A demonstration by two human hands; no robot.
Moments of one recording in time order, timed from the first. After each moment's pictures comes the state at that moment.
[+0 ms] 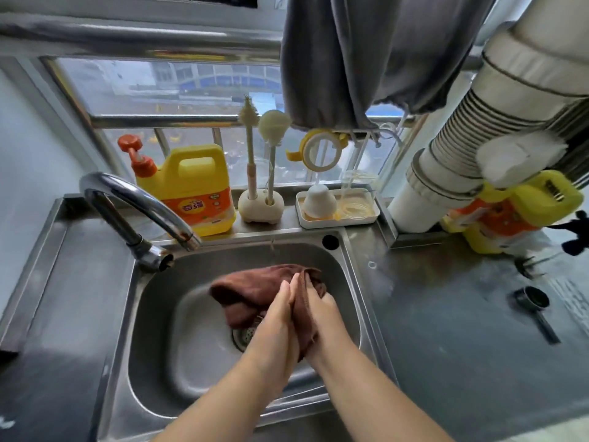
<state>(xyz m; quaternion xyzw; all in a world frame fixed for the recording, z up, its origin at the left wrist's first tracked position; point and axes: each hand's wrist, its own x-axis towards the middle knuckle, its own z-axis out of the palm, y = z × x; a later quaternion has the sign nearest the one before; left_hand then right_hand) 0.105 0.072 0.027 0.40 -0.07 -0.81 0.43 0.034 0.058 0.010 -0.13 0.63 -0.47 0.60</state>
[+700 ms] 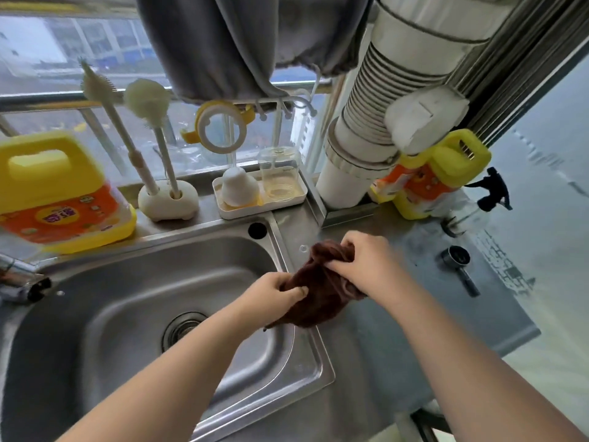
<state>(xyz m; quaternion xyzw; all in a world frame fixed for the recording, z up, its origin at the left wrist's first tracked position) 0.007 0.015 -0.022 0.49 -0.62 -0.60 0.07 -0.167 0.042 0.046 -0.56 0.81 -0.05 0.17</state>
